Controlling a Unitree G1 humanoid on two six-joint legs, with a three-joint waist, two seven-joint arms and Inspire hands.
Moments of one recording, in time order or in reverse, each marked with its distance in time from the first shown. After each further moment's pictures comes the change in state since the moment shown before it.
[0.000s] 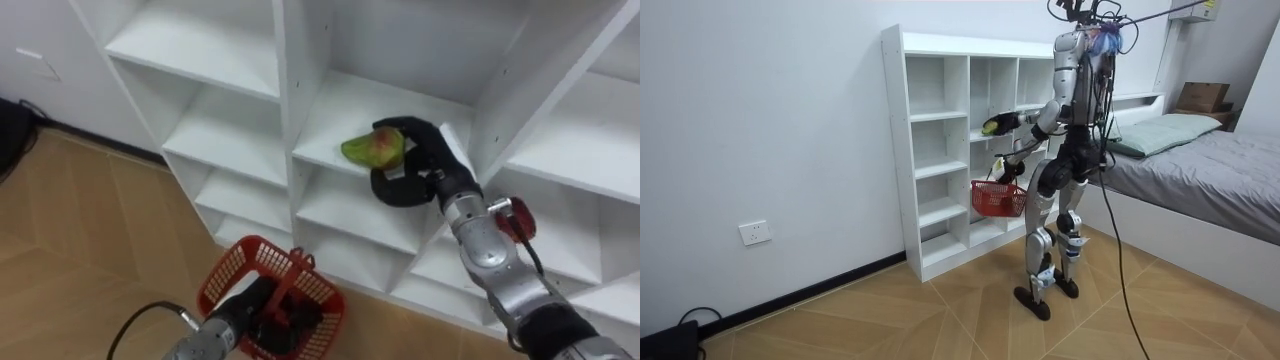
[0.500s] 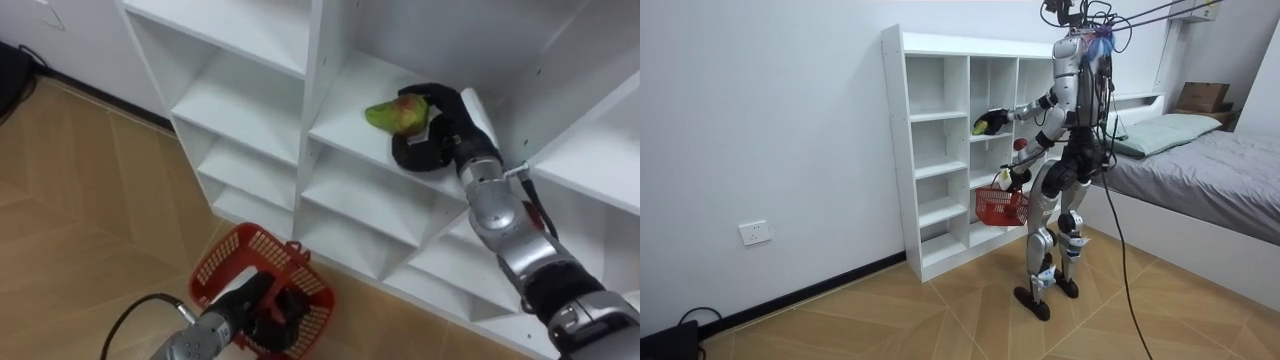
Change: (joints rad) left arm -0.024 0.024 -0.001 -0.010 0.044 0.030 -0.041; right arm -0.165 -0.039 0.000 0.110 -0.021 0.074 -0.085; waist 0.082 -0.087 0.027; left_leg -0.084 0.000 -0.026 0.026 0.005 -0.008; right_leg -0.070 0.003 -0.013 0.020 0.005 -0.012
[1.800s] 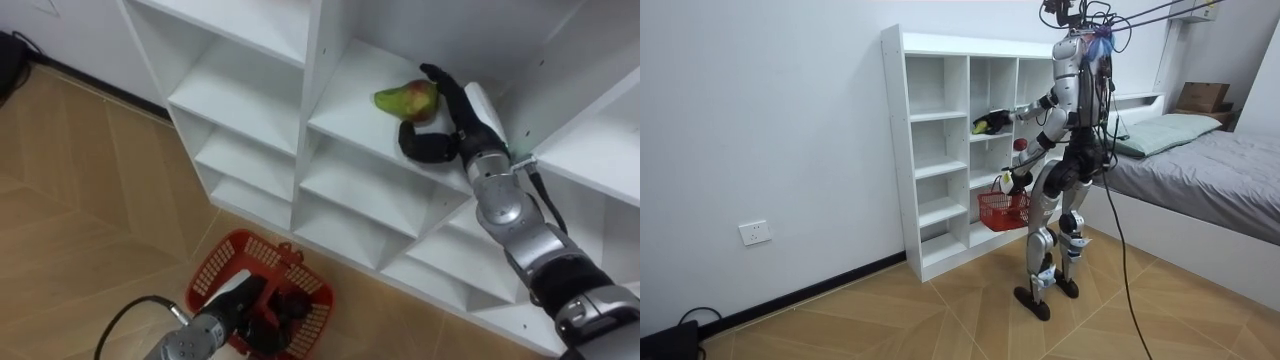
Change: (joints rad) left arm 0.011 0.014 0.015 -0.024 -0.001 0.058 -0.029; right arm -0.051 -0.034 0.009 0.037 -0.109 0.015 -0.037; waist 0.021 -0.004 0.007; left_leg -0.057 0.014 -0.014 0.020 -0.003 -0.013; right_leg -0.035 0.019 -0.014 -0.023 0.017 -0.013
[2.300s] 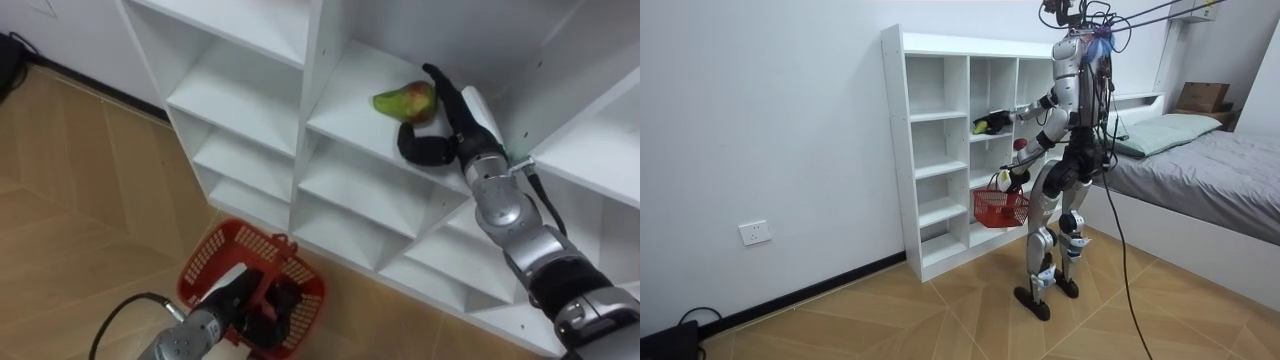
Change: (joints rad) left arm 0.013 0.012 0.021 -0.049 0.008 0.007 -0.019; right arm 0.008 0.004 -0.002 0.000 0.034 -0.002 0.044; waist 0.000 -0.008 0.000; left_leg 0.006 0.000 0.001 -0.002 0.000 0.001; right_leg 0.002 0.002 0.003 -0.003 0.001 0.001
